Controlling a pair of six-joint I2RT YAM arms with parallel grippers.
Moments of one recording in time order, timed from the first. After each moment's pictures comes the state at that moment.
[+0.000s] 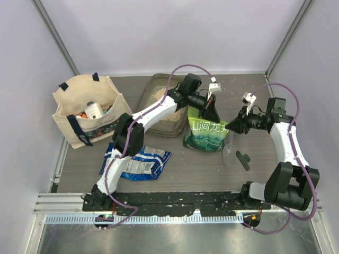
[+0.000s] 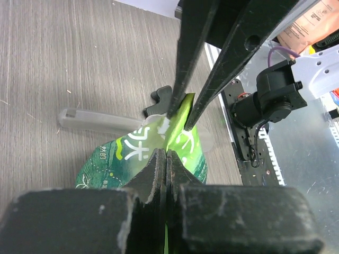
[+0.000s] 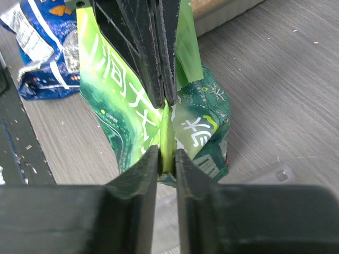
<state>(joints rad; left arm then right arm) -0.74 2.33 2.10 -0.32 1.11 0.02 -0.26 1.28 0.97 -0.72 -1.08 -0.67</state>
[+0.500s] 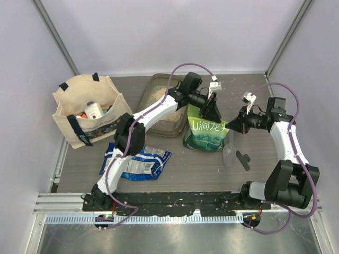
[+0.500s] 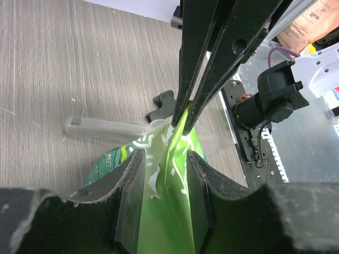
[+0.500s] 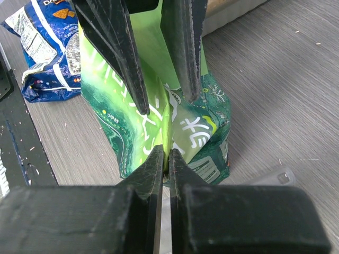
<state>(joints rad) -0.74 2.35 2.14 -0.31 1.13 0.02 -0.25 1.29 0.97 -0.71 -1.10 -0.66</state>
